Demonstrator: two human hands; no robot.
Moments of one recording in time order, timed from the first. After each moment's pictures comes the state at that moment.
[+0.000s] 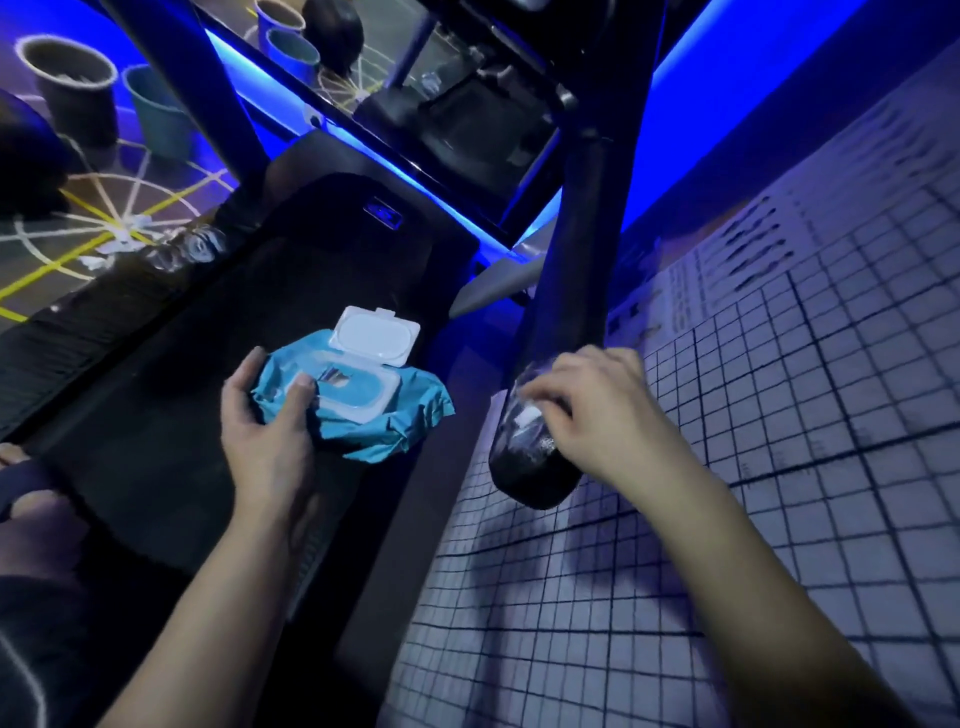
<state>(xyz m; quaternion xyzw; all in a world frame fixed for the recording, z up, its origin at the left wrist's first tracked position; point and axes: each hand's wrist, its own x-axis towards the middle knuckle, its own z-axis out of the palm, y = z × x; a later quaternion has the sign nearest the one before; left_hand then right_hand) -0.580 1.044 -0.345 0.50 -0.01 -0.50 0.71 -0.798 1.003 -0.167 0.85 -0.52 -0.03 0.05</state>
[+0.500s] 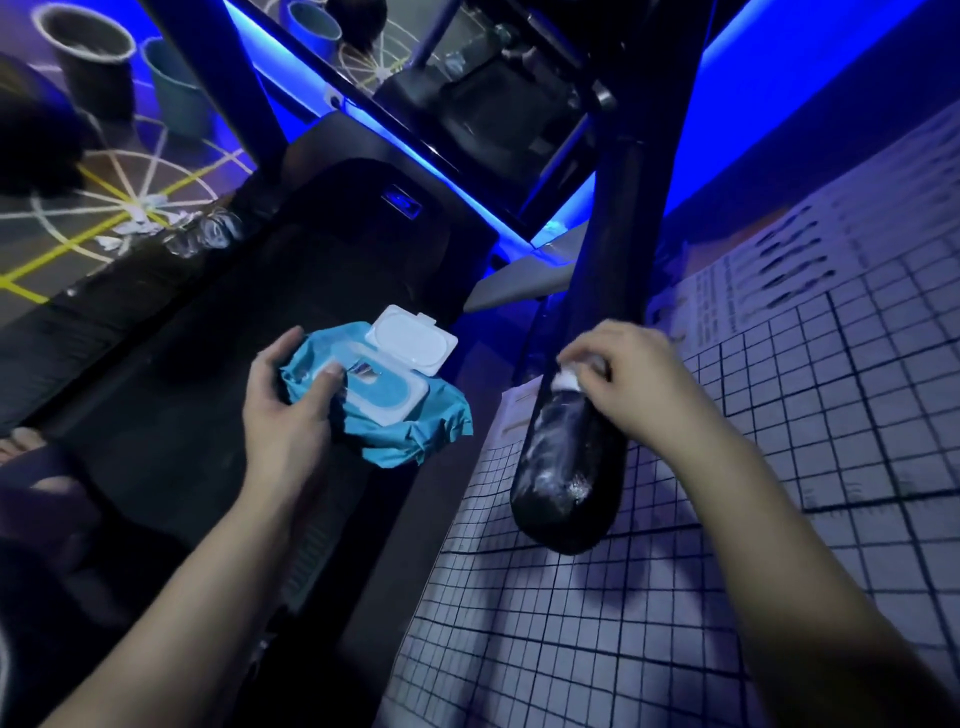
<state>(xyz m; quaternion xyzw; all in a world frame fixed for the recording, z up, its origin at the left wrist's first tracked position) -0.559 1.007 -0.342 0.53 -0.09 -0.50 0.68 -0.792 0.930 -0.156 0.82 -0.56 -0.01 -0.04</state>
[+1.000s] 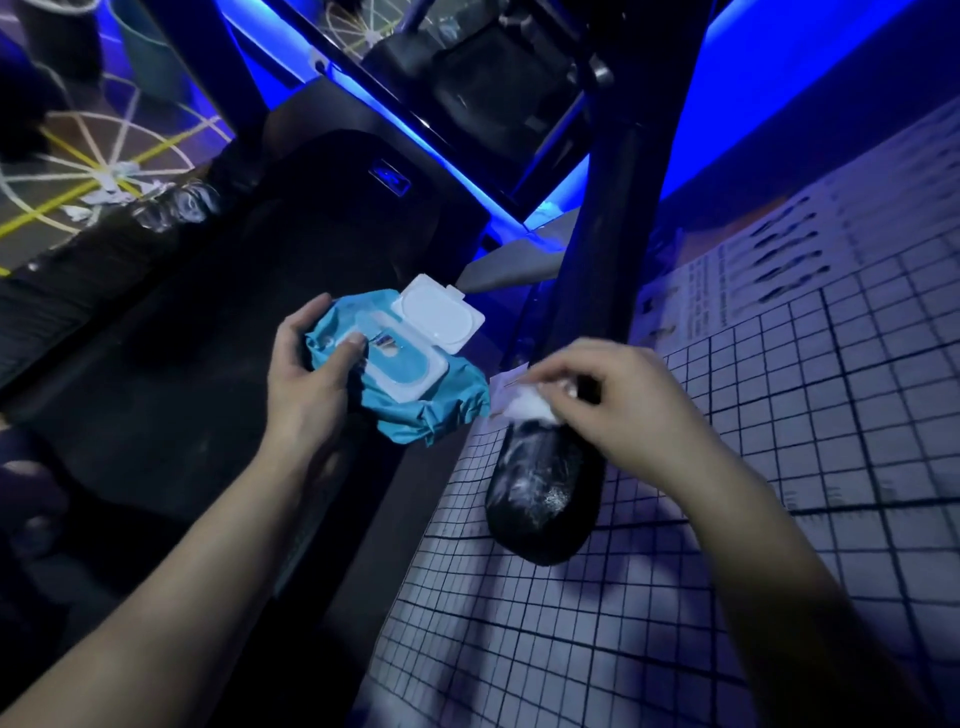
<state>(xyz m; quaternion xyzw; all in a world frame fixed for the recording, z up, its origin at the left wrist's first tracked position) -0.589 0.968 -0.318 0.47 -0.05 -0.57 0.67 -0.789 0.946 -0.139 0.82 -0.55 0.02 -0.16</state>
